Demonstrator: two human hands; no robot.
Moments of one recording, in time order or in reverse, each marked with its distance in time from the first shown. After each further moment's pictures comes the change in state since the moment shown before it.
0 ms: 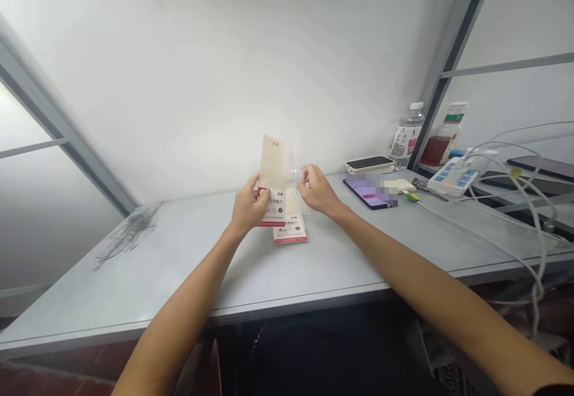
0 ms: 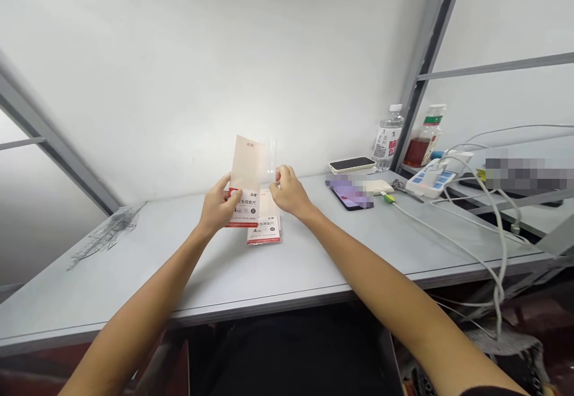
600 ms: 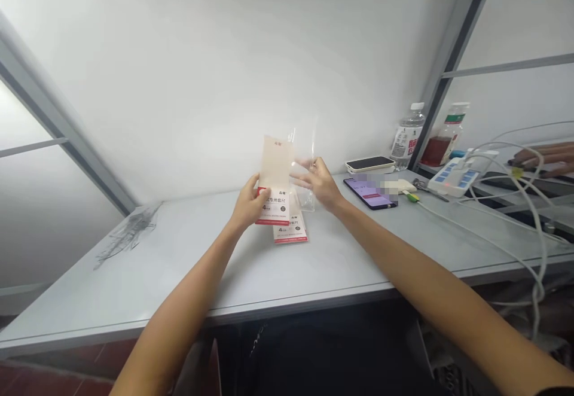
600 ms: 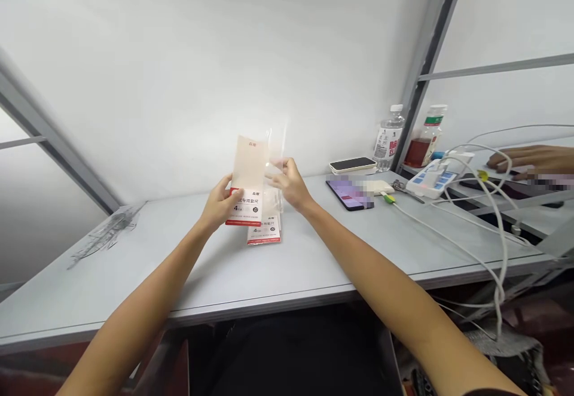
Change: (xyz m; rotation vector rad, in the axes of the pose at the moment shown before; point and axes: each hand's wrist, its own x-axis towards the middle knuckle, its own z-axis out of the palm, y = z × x) left_hand 0.009 -0.010 0.002 -0.326 -0.137 -0.126; right_hand 0.002 -0.011 -0.009 0.887 -0.091 0.183
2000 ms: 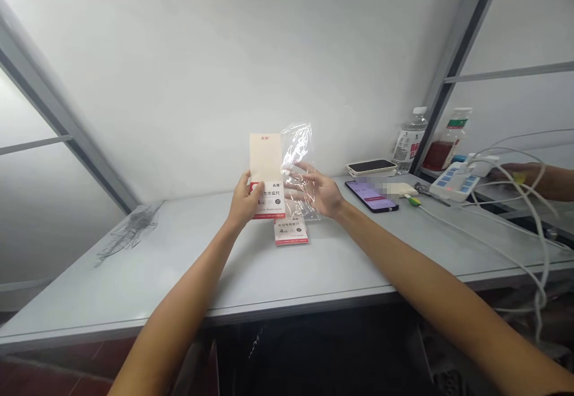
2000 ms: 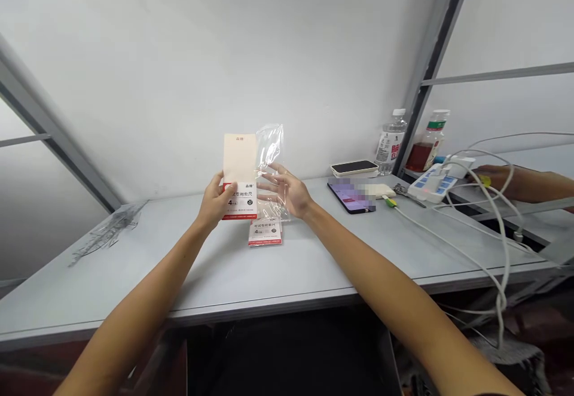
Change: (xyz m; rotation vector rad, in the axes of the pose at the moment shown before) left_hand 0.006 -0.007 -0.008 -0.072 0.137 0.076; right_hand -0.008 -0.012 0.006 0.337 -0.173 0.267
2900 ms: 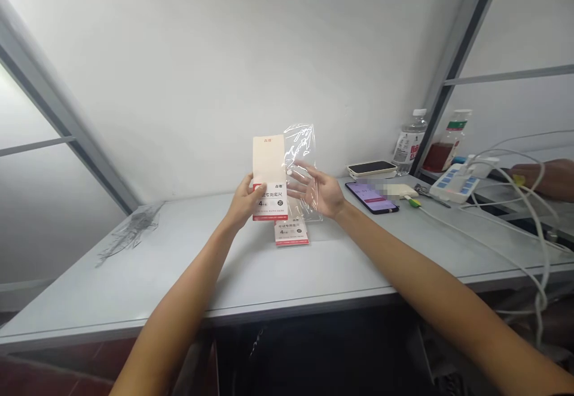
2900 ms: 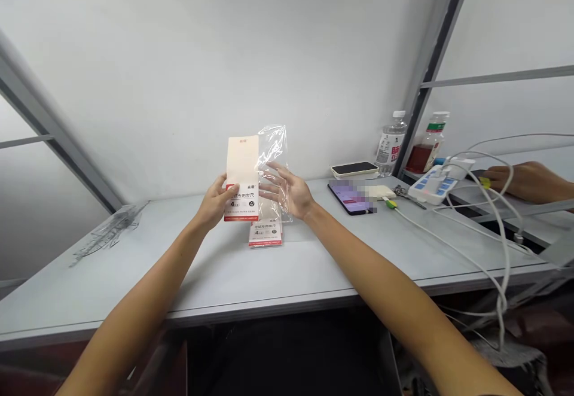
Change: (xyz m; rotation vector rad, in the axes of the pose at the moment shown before) left_hand 0.000 0.008 -0.003 -0.211 -0.163 -0.118; right_hand 0.001 0.000 -0.003 0.045 -0.007 0.002
